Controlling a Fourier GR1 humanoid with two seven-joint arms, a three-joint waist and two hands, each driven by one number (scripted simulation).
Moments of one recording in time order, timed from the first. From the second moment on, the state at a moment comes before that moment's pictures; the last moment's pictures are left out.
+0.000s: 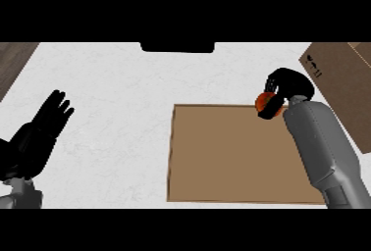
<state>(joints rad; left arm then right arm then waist) -0.07 0.21 0.19 -1.65 0.20 -0.11 0.29 -0.74 -0.20 -0.12 -0.84 1.09 0.29 0.37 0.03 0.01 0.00</state>
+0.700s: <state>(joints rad) -0.04 0.21 0.21 -1.66 0.22 -0.12 0.30 -1.01 -0.25 -0.12 -0.85 1.15 0.16 0.46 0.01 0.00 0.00</state>
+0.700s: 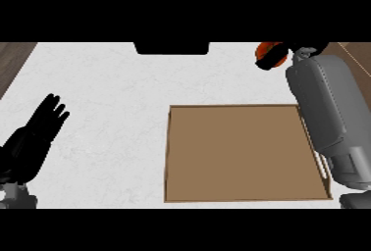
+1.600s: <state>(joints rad) -0.04 0.20 0.21 -1.67 0.20 -0.11 0.31 -1.06 -0.47 -0.21 -0.96 1.21 0.11 0.61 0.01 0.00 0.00</state>
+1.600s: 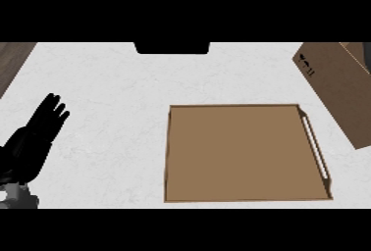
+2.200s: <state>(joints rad) -0.04 0.21 0.22 -1.67 0.21 -0.14 0.30 -1.06 -0.60 -0.29 -0.66 1.18 -0.09 0.37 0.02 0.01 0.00</state>
